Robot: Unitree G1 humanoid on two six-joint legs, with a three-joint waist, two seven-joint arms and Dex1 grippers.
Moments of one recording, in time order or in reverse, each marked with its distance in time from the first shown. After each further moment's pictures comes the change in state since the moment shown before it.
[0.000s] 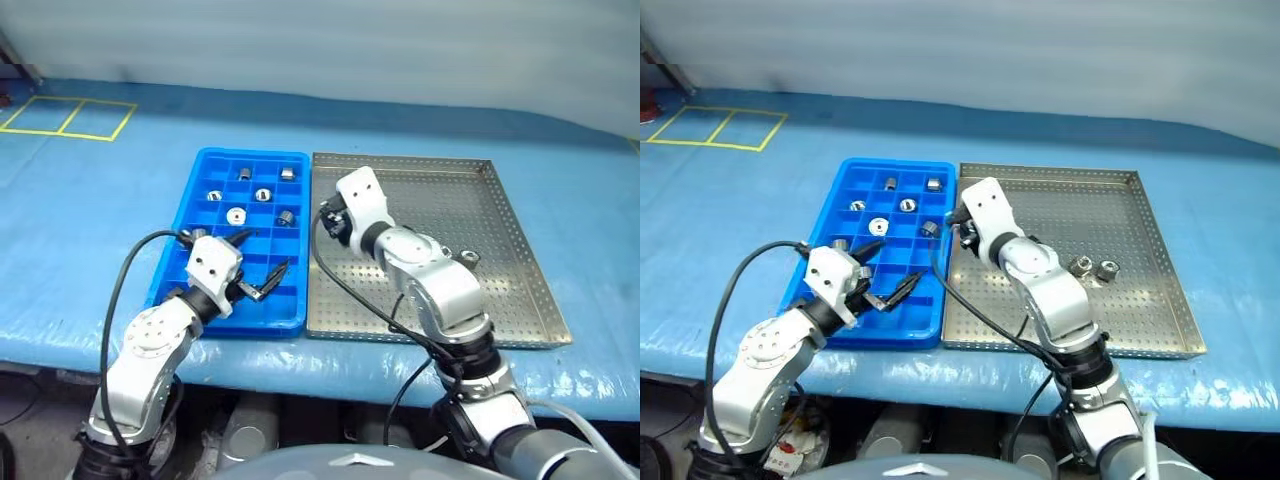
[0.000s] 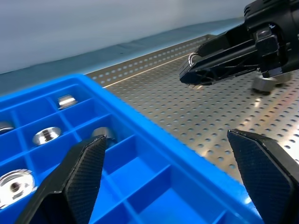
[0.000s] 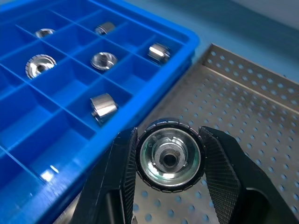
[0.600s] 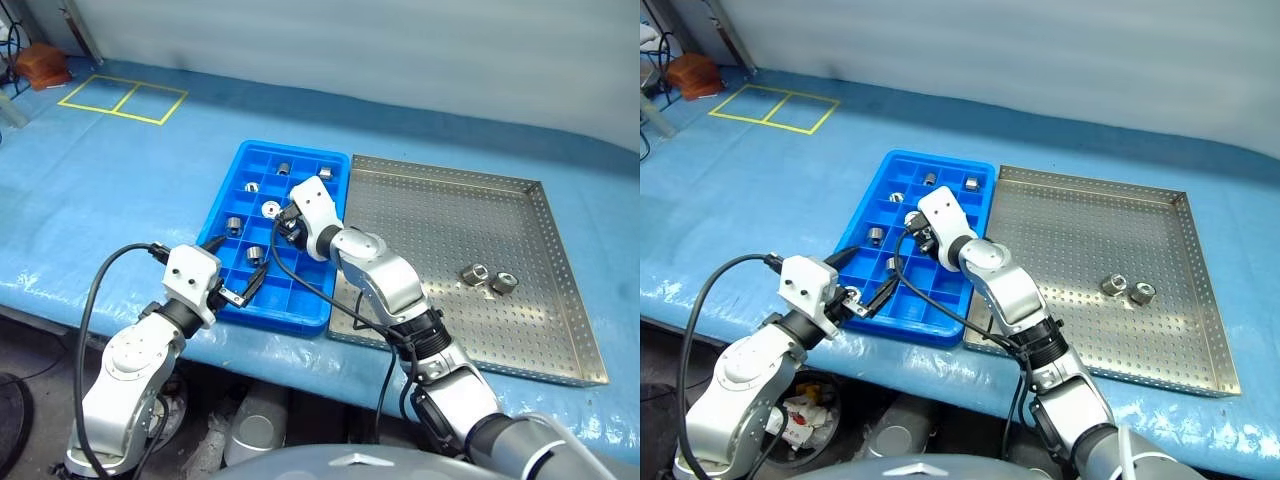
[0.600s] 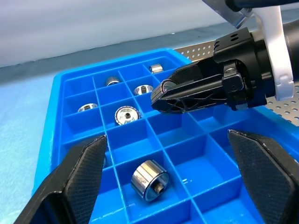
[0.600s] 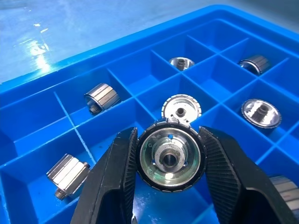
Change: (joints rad) left arm 0.075 0.002 0.045 -0.088 -0.001 0.048 0.063; right arm -0.027 0.126 0.057 0.325 -0.002 -0.255 0.089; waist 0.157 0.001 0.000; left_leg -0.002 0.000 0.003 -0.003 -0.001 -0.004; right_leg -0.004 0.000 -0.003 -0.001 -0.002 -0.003
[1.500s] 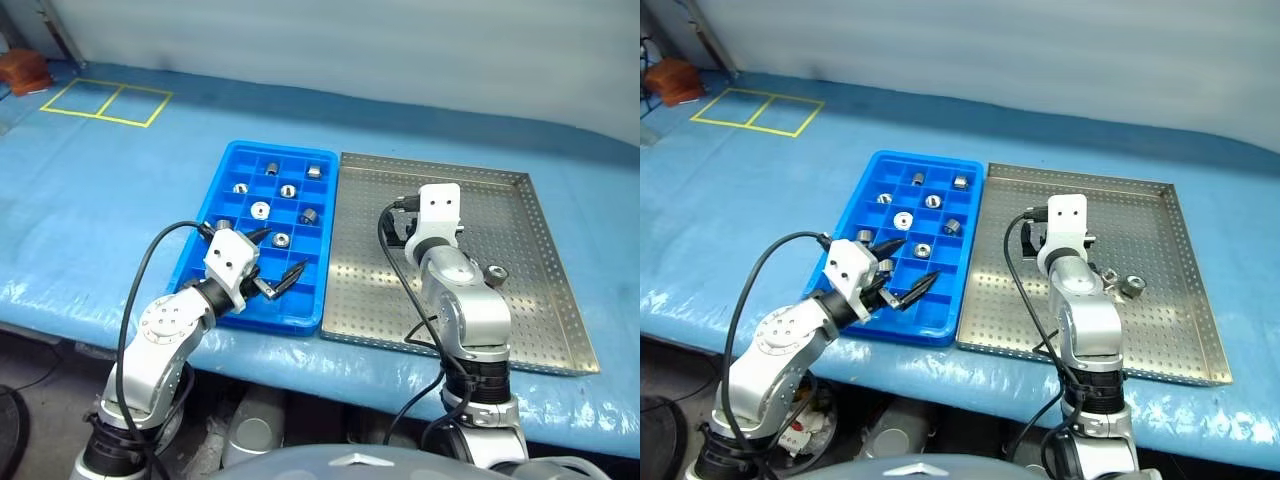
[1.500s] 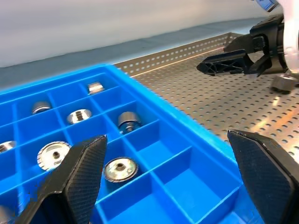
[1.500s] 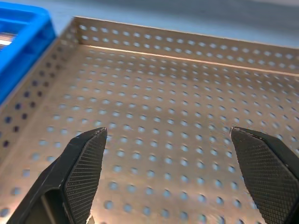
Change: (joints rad) left arm -0.197 -0.008 -0.132 0.135 -0.020 0.011 -0.132; right arm 0.253 -0.049 -0.390 -0.368 -0.094 0.200 -0.367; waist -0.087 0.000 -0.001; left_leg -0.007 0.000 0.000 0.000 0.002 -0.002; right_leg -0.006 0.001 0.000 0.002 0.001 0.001
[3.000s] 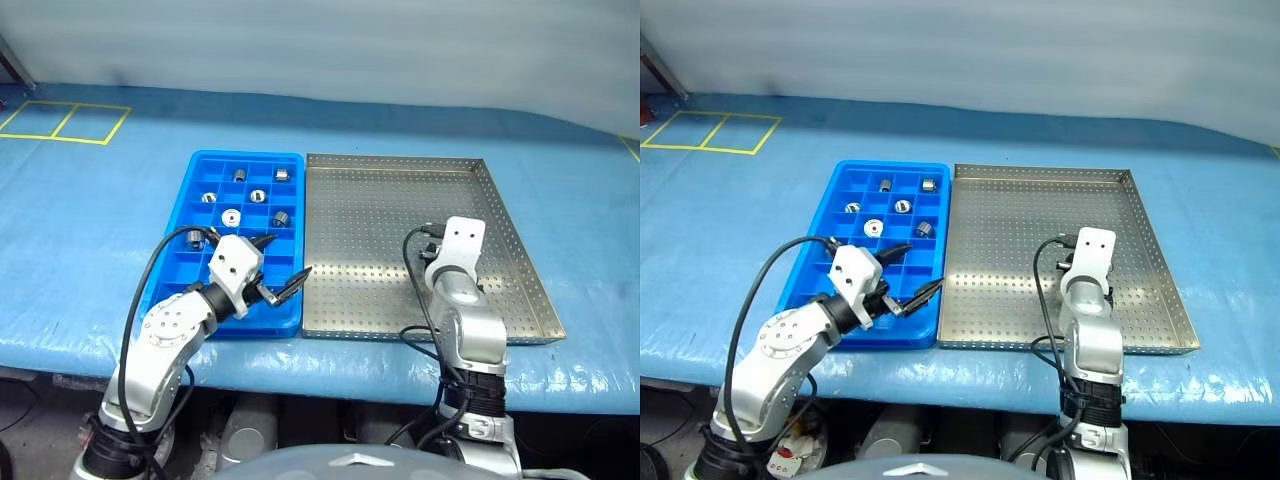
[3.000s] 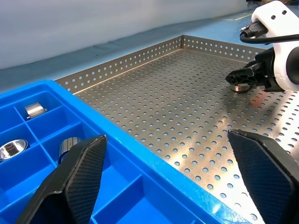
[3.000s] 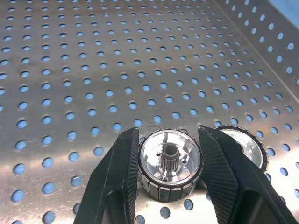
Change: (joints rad) left arm 0.025 0.013 -0.012 0.002 0.001 -0.012 -0.019; right arm 0.080 0.081 -0.119 0.101 -0.042 -0.066 -0.110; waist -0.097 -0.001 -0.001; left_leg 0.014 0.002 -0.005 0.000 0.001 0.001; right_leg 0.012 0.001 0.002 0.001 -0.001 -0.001
